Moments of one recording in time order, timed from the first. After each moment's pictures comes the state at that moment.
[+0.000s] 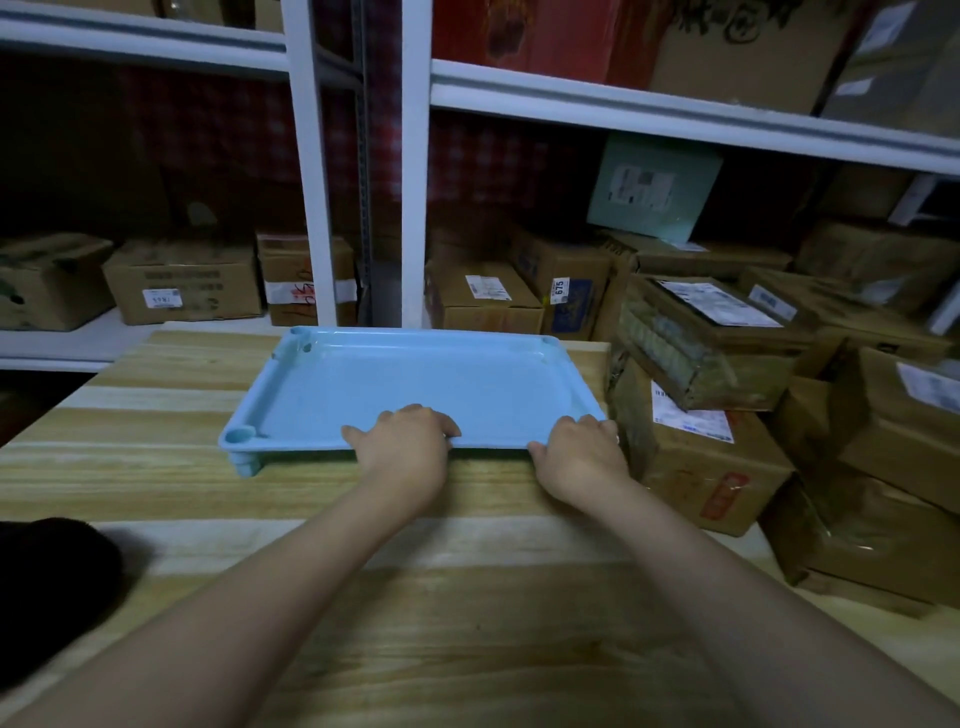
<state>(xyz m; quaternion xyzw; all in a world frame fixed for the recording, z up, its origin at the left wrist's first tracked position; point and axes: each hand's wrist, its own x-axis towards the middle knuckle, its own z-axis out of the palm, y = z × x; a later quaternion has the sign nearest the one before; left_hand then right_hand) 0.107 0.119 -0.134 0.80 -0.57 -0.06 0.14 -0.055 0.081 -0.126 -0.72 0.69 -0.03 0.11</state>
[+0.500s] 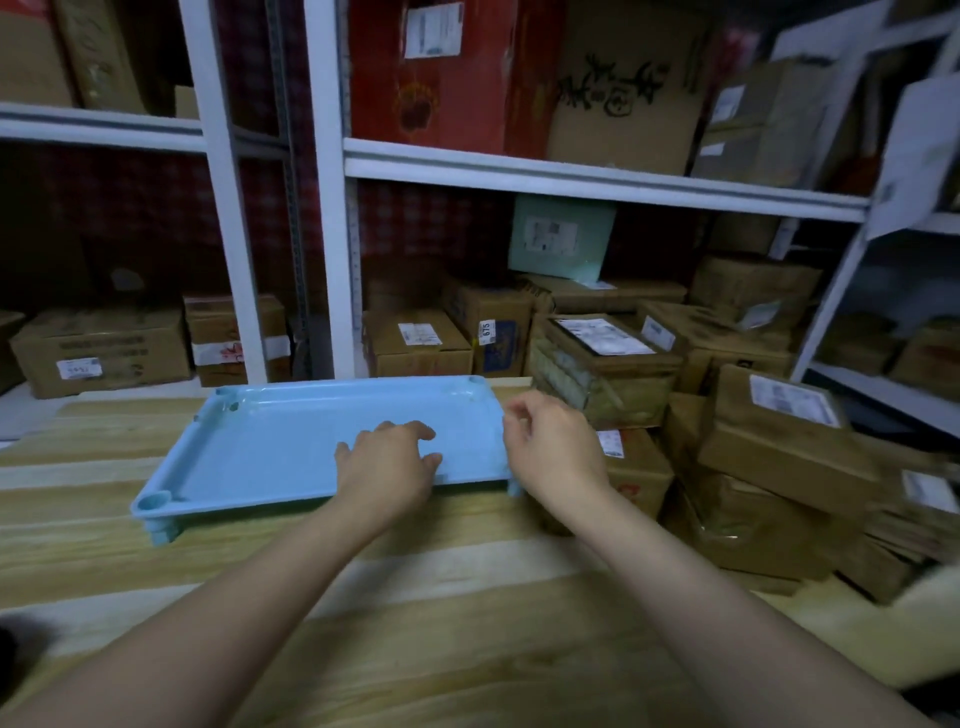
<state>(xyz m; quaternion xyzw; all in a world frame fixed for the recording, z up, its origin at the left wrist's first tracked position) 0.059 0.113 -0.102 0.75 -0.63 -0.08 0.19 -0.109 0.113 -0.071 -0.72 0.62 -0.30 0.06</state>
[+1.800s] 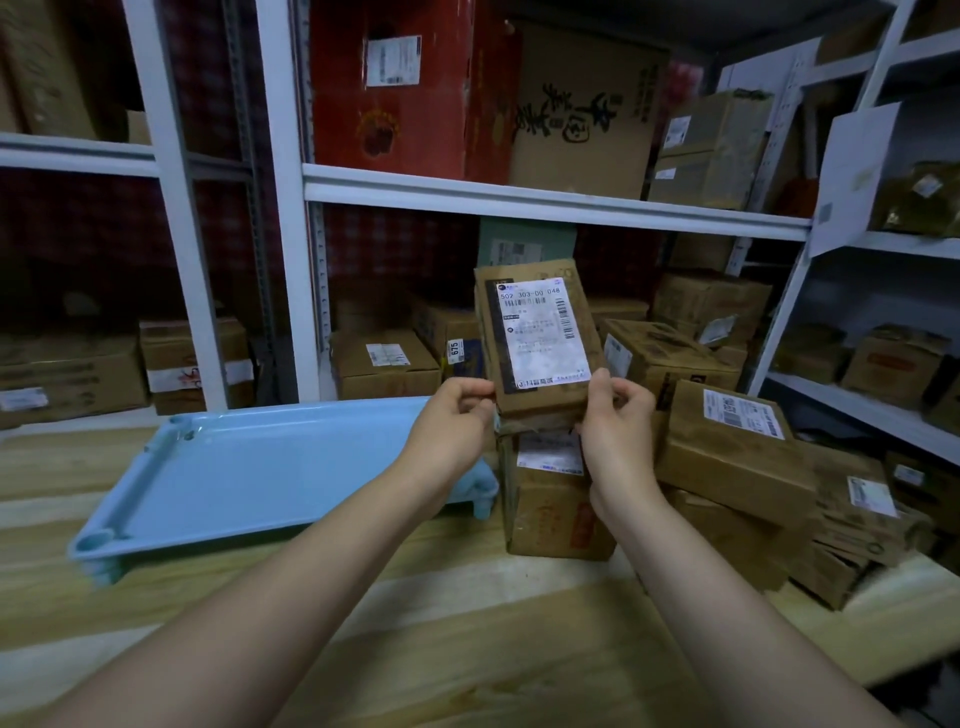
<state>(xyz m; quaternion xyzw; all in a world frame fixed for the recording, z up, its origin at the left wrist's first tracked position) -0.027 0.118 -0.040 0.53 -0.54 -0.41 0.51 -0.173 0.101 -0.050 -0.41 0.57 -0.64 0.32</state>
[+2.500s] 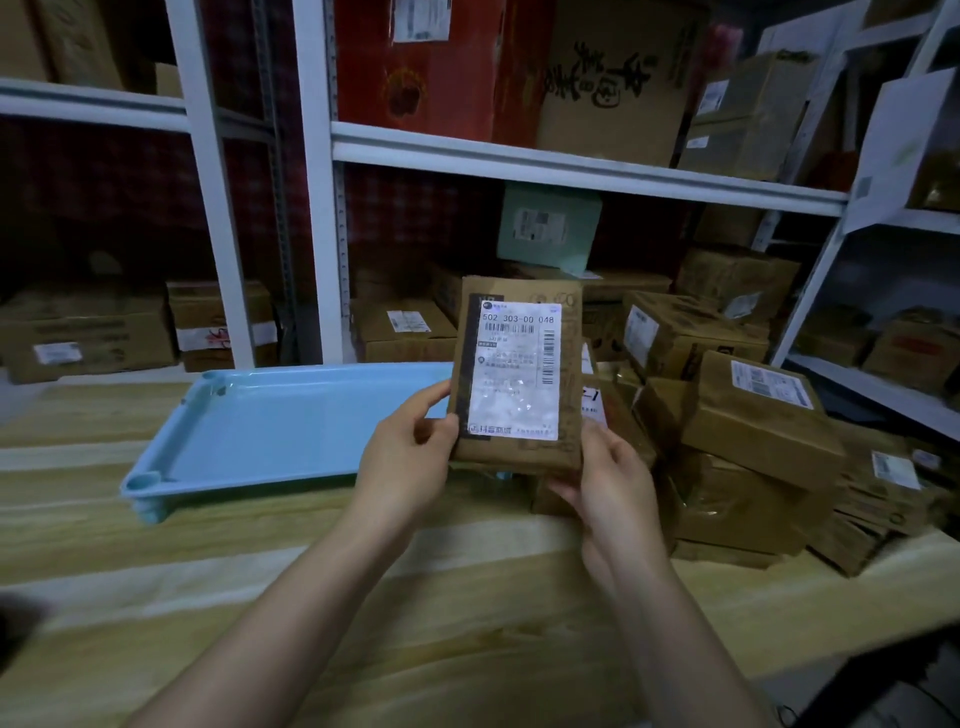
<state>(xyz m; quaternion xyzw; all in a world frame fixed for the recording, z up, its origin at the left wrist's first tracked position) 0.021 0.181 -0.075 0.56 -0.51 -0.37 0.53 -0.138 0.171 -0.089 -0.36 0.52 -0.62 0.47</state>
